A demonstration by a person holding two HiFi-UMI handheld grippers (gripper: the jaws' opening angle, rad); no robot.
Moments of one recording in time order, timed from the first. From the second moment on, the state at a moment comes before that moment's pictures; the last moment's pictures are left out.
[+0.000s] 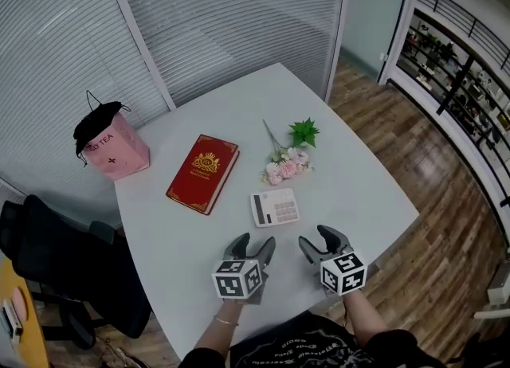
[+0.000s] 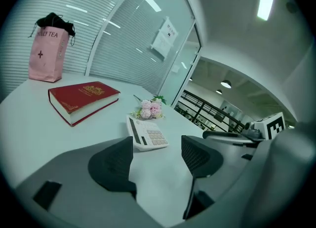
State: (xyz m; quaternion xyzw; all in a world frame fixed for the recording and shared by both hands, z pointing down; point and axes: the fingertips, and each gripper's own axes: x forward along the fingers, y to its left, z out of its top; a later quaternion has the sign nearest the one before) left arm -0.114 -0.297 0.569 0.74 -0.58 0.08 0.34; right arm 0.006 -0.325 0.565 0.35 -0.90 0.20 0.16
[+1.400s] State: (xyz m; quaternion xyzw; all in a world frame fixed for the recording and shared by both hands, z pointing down) left arm -0.055 -0.146 0.509 0.79 -0.58 0.05 0.18; right arm 0.033 -0.187 0.516 0.34 -0.93 0.06 0.15
